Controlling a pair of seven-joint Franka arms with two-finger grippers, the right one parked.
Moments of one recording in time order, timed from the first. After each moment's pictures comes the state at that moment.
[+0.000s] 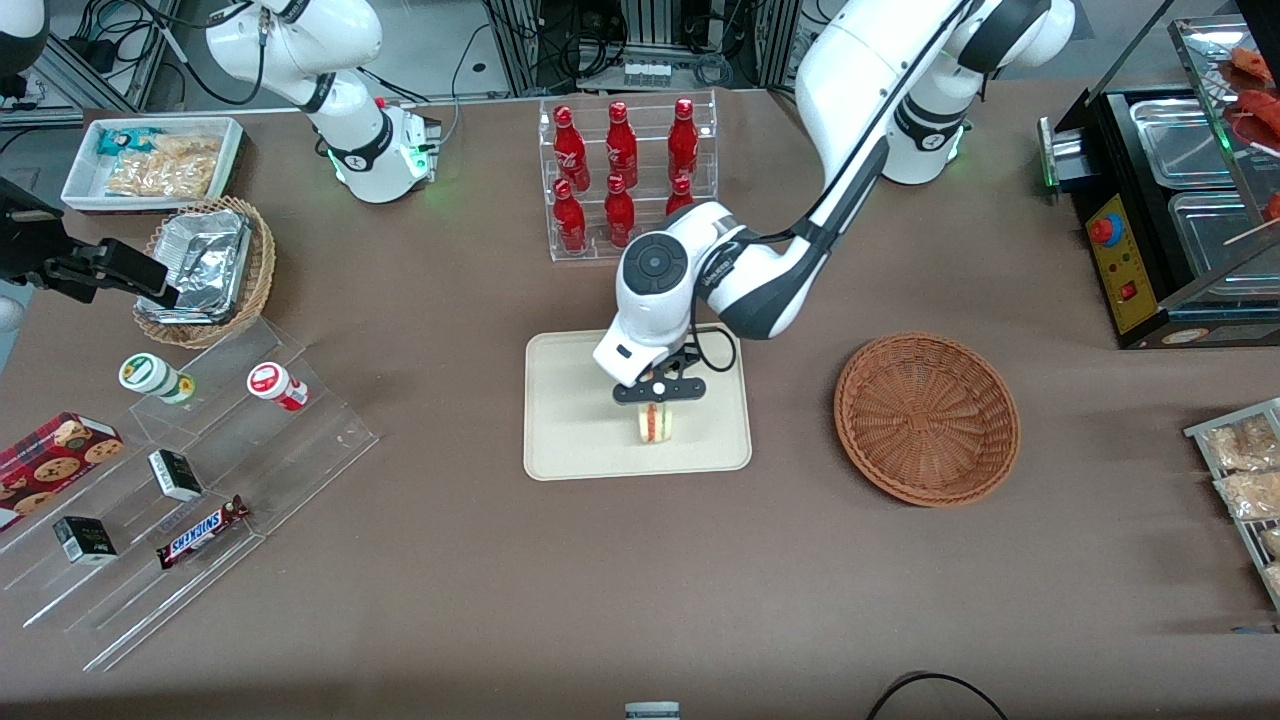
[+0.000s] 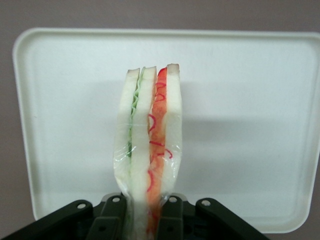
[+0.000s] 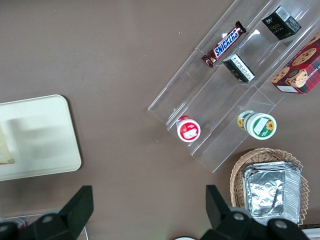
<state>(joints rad) -0.65 0.68 -0.20 -1.51 0.10 2.17 -0.91</state>
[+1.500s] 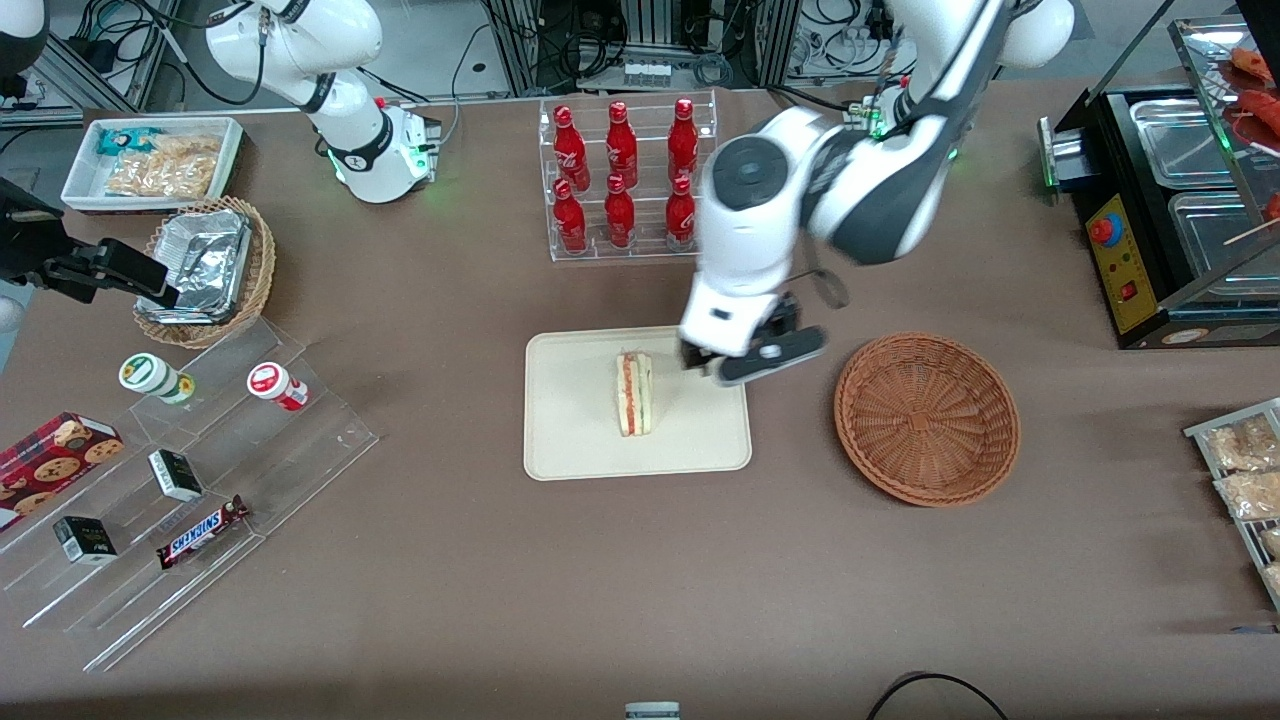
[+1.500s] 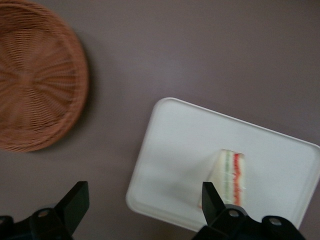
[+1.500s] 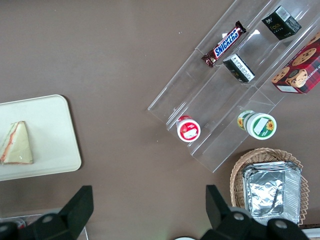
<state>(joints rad) -0.67 0.28 0.04 -1.62 0.08 1.88 -1.06</state>
